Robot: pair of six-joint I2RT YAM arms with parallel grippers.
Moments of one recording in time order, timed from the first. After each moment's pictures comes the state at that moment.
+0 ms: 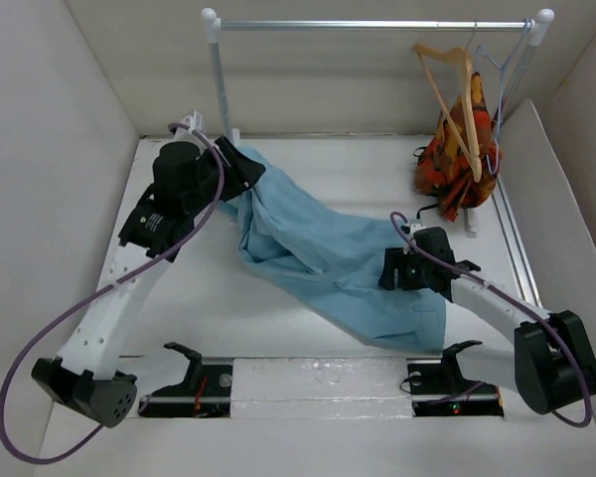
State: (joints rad) left arm -0.41 1.12 1.33 -0.51 0.05 -0.75; right arm 0.30 1.18 0.51 -0.25 -0.15 0.27
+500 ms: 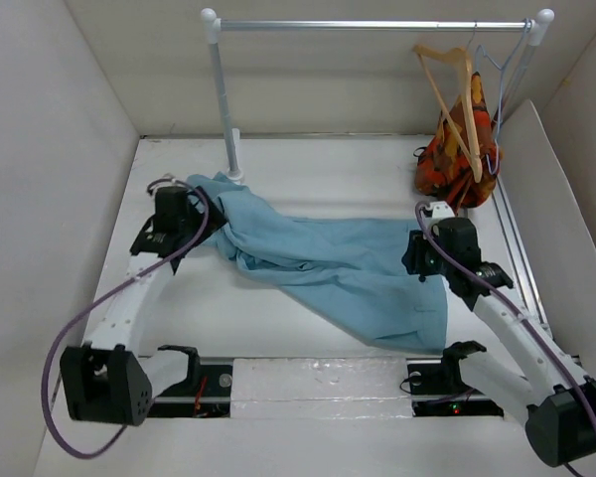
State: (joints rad) left arm -0.19 1.18 0.92 -0.48 -0.05 -0.68; right arm 0.26 0.91 0.65 -0.43 -0.06 0.18
